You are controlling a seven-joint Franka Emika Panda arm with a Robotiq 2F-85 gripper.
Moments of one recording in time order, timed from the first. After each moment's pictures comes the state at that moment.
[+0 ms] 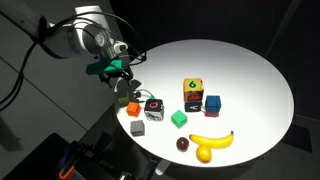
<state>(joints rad) 0.20 0.53 0.11 -2.18 -0.13 2.62 -0.10</state>
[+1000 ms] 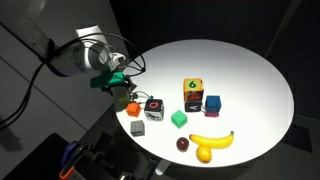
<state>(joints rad) 0.27 0.66 0.08 -2.17 -0.20 2.79 -0.10</state>
